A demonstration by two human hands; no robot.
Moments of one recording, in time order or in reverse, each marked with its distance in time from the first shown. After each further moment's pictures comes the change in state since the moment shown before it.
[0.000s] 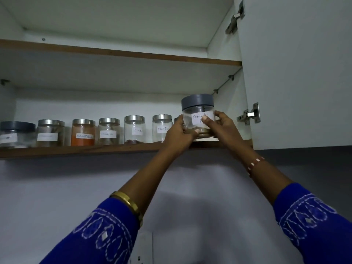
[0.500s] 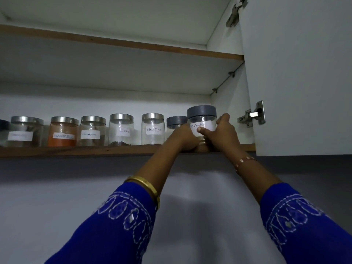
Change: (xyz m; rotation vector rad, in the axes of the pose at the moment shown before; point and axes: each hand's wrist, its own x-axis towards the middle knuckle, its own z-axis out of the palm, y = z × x) left_hand 0.065 -0.022 0.042 0.493 -0.221 -0.095; right_hand 0.052 0.050 -0.002 -0.470 0.151 -0.017
